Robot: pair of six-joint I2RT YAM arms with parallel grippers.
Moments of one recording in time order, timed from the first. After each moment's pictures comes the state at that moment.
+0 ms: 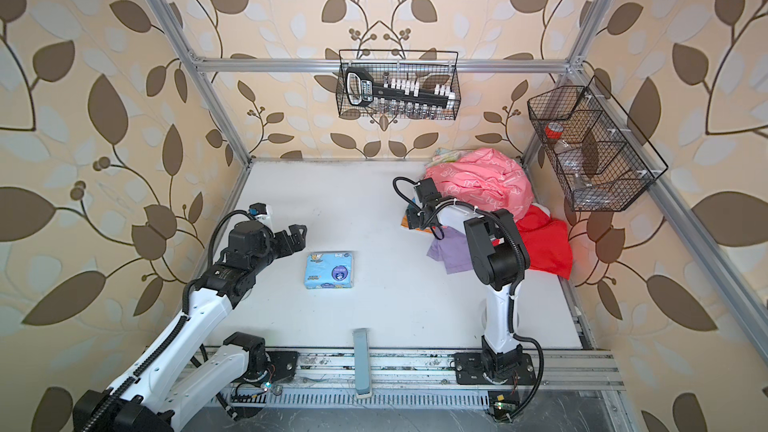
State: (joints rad) left arm -0.17 0.86 0.62 -0.32 0.00 -0.46; right arm 0.33 2.05 1.34 -0.34 0.05 0.13
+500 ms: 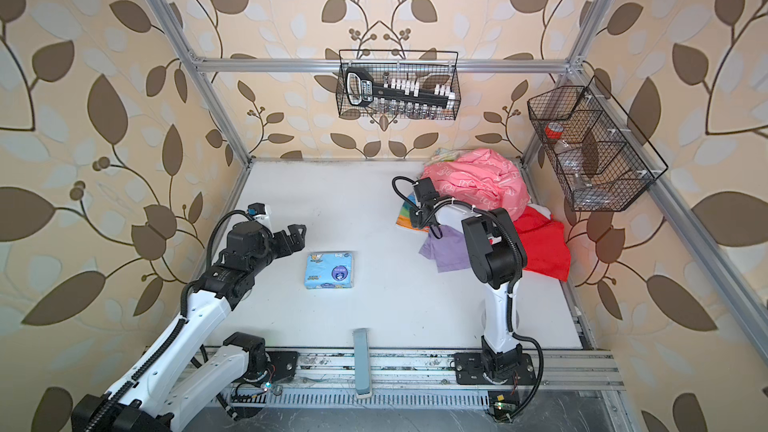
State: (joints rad) left arm -0.17 0.84 0.62 -0.32 0.00 -0.46; right arm 0.34 2.04 1.35 -0.36 0.11 0.14
